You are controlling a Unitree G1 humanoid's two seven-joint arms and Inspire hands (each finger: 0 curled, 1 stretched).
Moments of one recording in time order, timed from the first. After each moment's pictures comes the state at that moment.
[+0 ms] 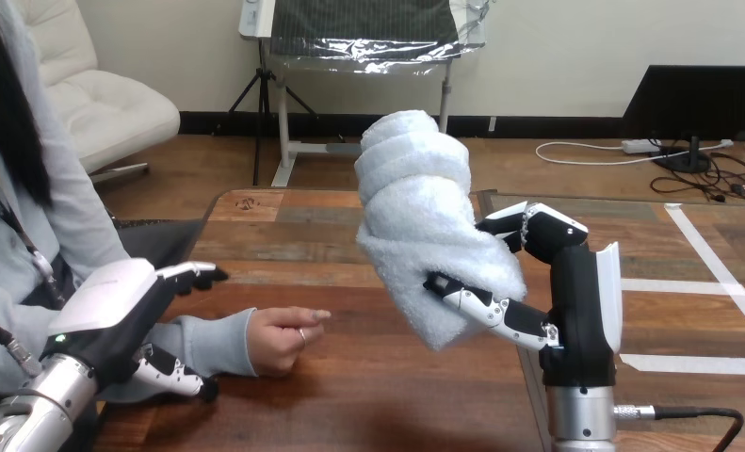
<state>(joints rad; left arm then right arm) -0.28 0.64 -0.15 0.82 0.65 -0.60 0.13 -0.36 -0.13 0.07 1.13 -0.55 -1.30 -0.75</state>
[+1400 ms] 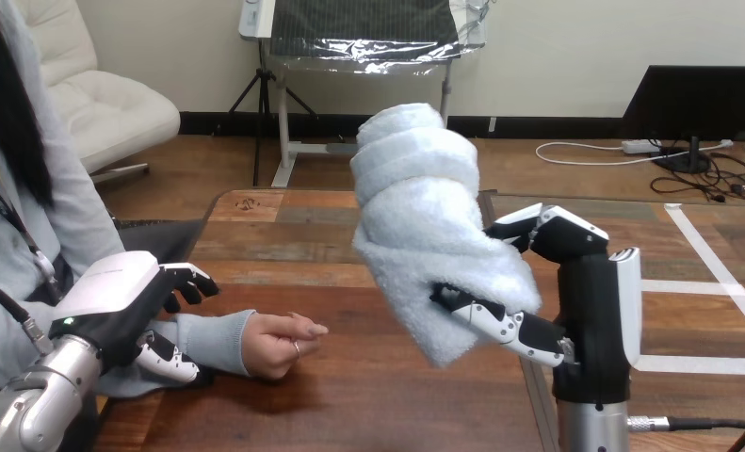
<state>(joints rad) -0.46 0.64 -0.30 1.07 0.68 -0.58 0.22 -0.27 -0.12 0.03 0.97 -0.50 -1.38 -0.63</state>
